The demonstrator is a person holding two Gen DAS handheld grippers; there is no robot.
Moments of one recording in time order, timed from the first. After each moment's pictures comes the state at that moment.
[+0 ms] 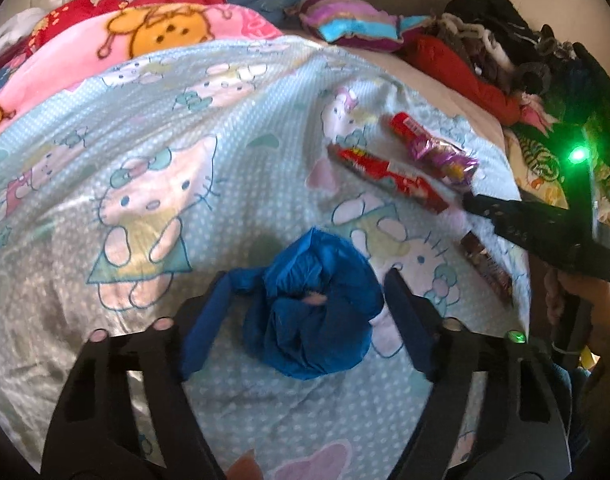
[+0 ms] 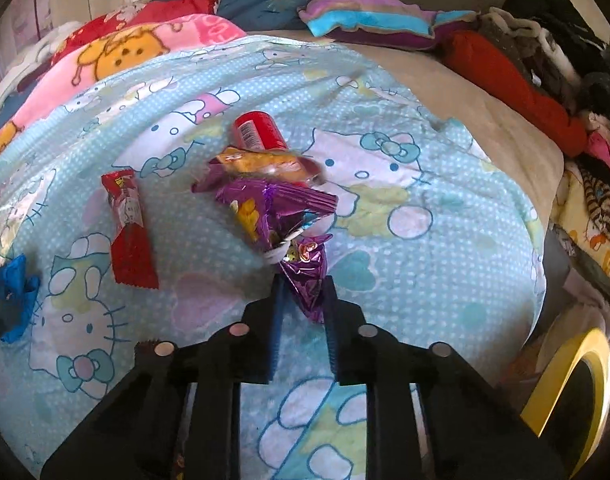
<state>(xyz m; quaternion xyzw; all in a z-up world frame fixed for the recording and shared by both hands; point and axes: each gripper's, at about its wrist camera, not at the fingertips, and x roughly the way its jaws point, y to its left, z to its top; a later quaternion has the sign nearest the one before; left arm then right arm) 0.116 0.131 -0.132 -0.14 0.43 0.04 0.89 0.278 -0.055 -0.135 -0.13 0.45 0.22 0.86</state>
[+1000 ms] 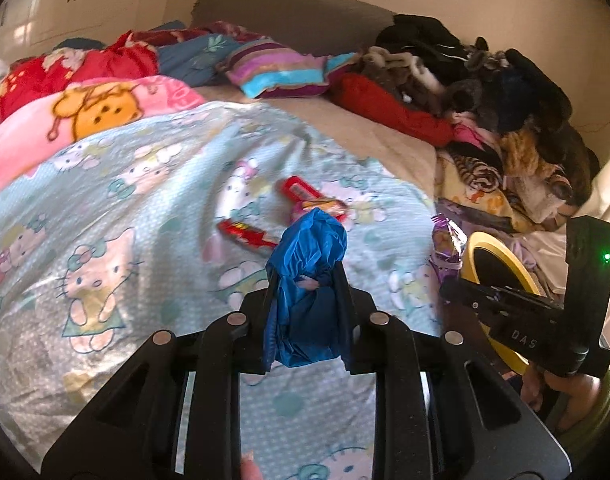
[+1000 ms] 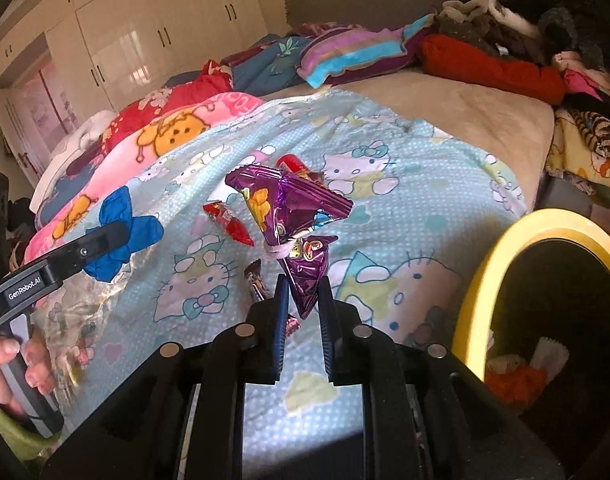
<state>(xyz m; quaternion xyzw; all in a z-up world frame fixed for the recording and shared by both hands) 0.113 0.069 -0.054 -0.12 0.35 -0.05 0.93 0.178 -0.134 -0.072 0.03 0.40 0.27 0.87</state>
